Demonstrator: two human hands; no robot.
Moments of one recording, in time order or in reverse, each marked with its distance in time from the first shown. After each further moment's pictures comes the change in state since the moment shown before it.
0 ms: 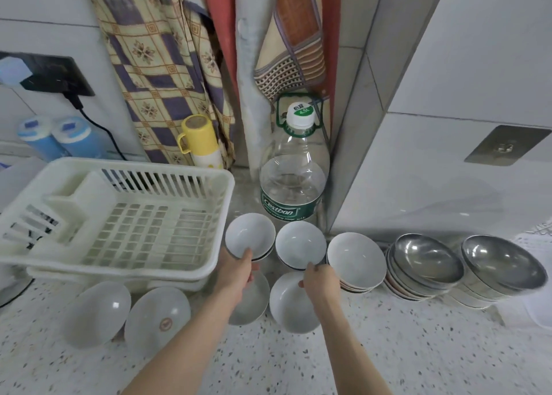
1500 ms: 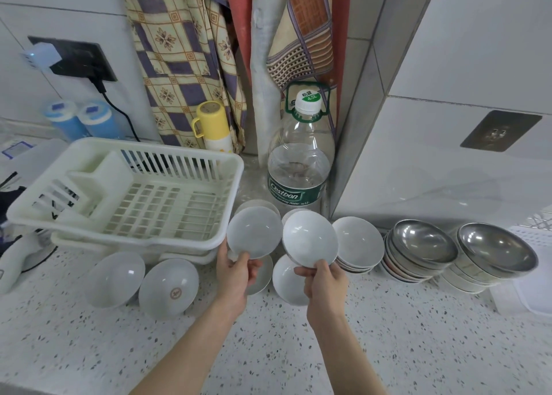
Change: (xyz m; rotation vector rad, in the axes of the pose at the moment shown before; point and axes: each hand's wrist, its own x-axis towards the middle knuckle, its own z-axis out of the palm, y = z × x) left_hand -0.070 -0.022 -0.027 -0.357 -0.079 0.108; right_hand -0.080 0.012 -0.012 0.777 0.034 0.054
